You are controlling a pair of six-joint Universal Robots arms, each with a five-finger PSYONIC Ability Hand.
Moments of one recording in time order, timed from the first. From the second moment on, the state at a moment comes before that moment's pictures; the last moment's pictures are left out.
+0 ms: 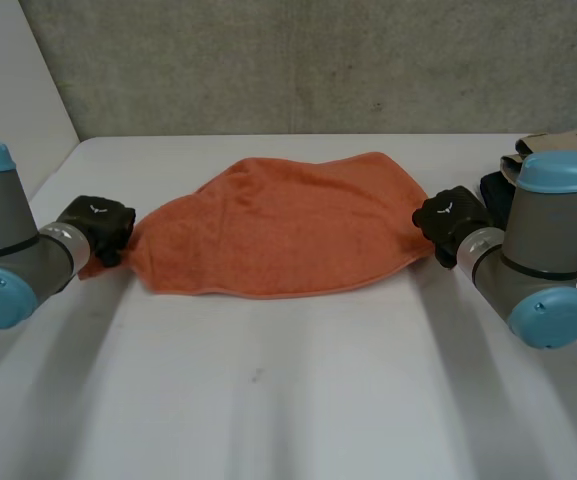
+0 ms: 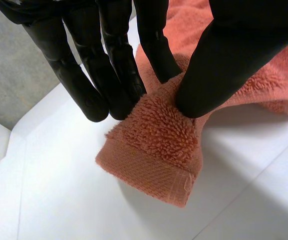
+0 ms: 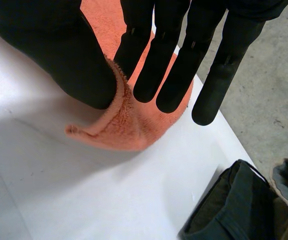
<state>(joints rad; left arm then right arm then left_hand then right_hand) 4.58 -2.23 -1.24 3.06 -1.43 3.67 1.90 -0.88 1.22 -0.01 1.49 2.44 1.14 1.14 1.14 1.14 0.98 1.14 1.18 1.19 1.20 1.01</state>
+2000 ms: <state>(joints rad) 4.57 -2.39 -1.14 3.11 -1.38 3.79 1.84 -1.02 1.41 0.06 1.36 2.41 1.00 0.97 0.97 0.97 0.79 1.14 1.18 1.19 1.20 1.01</state>
